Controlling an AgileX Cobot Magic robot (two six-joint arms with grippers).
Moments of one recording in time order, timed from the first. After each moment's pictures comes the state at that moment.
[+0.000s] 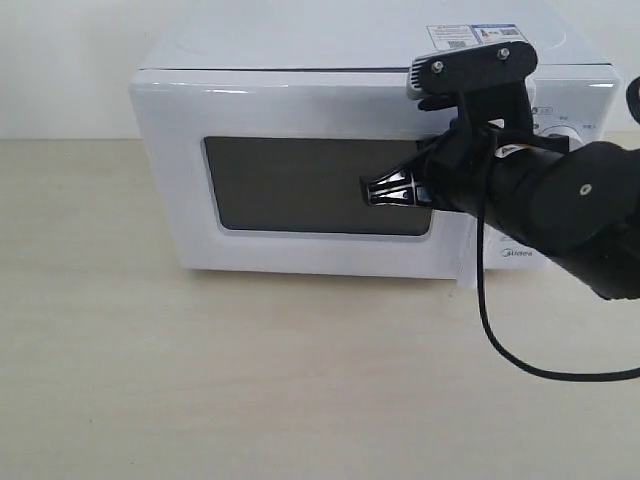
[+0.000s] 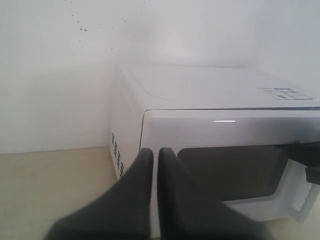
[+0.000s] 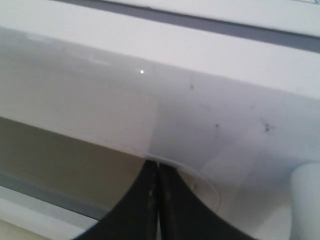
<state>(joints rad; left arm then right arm) -0.20 0.41 -0.41 -0.80 0.19 0.69 0.64 1.55 -0.76 0.94 -0.49 -0.79</state>
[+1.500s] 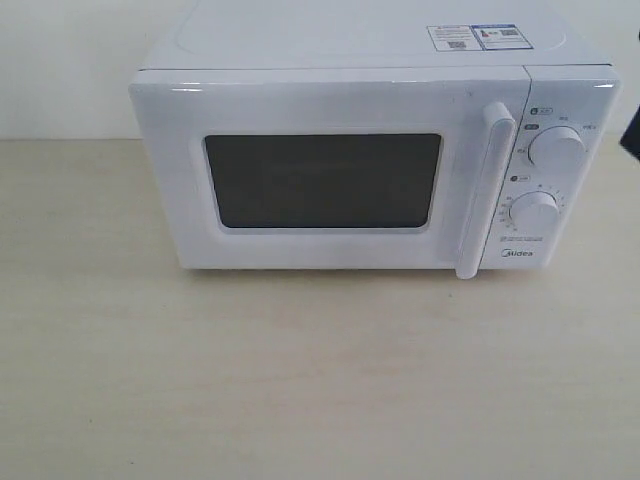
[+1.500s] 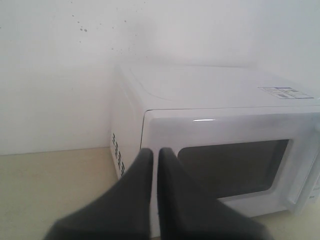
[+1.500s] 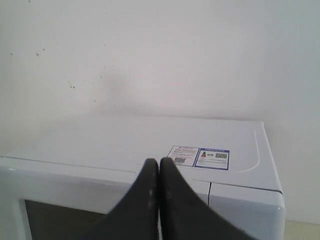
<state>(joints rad) -0.20 0.41 -0.41 -0.80 0.19 0.69 0.92 0.68 -0.43 1.11 -0.68 -1.07</state>
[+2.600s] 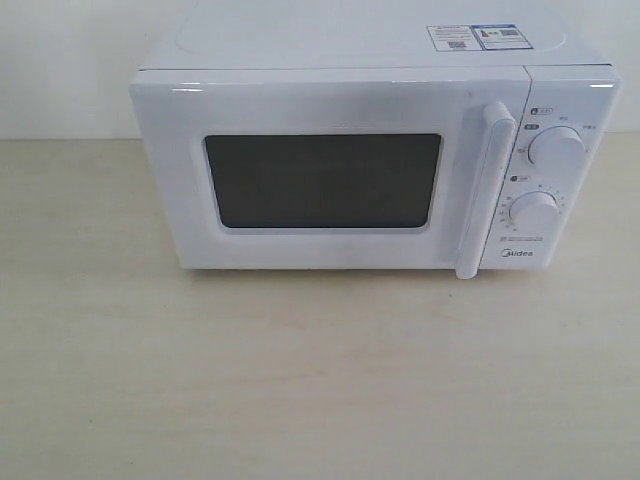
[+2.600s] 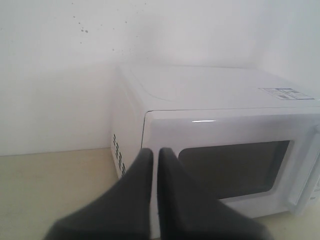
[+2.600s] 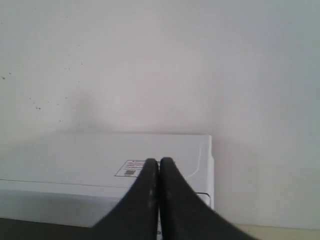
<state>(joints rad) -0.20 0.41 -0.41 -0.80 0.19 0.69 0.42 0.40 -0.43 1.19 -0.23 -1.19</state>
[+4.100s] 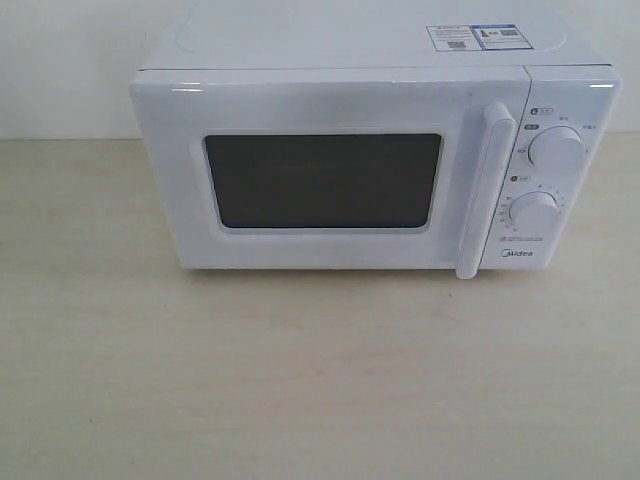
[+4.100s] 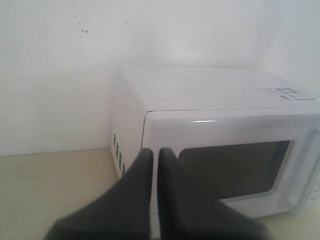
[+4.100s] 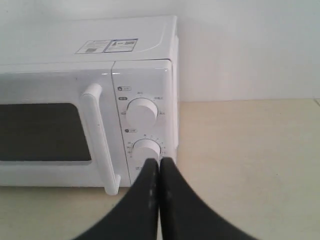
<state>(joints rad) -0.20 0.41 -0.41 -0.80 0.19 0.69 0.01 0.20 -0.42 0.19 0.51 -0.12</state>
